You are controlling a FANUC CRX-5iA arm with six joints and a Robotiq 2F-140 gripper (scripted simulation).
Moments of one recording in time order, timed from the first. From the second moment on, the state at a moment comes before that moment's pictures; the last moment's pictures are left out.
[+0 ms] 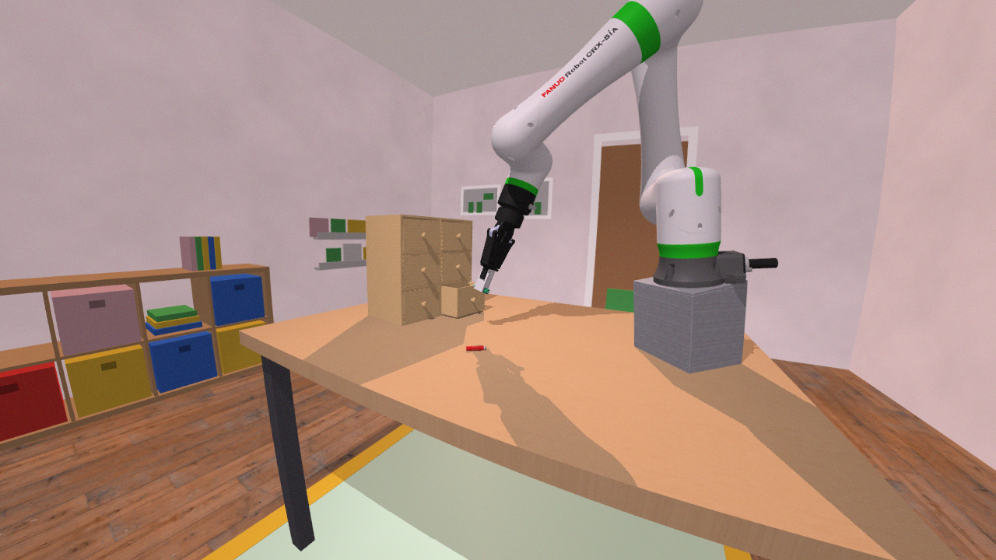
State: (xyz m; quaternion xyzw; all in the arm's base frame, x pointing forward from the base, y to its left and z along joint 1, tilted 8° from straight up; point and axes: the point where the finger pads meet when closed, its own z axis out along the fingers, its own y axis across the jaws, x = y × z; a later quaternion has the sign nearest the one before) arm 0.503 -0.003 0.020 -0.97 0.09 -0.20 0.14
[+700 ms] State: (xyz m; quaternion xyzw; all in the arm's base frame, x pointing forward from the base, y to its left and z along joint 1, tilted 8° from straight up) arm 0.450 -0.075 0.012 -0.88 0.11 -0.46 0.05
